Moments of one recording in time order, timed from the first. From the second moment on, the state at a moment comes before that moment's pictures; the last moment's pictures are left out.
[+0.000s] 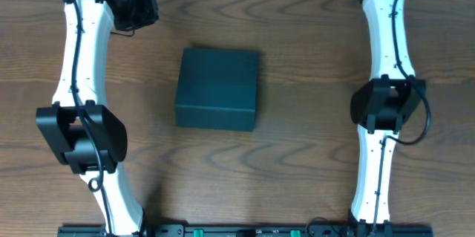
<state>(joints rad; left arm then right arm) 0.02 2.09 2.10 -1.12 0.32 -0.20 0.00 2.59 2.75 -0.89 -0.72 0.39</state>
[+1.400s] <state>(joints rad) -0.05 1.53 1.37 -0.86 0.53 0.03 0.17 1.43 1.25 -0.89 -0.49 0.08</state>
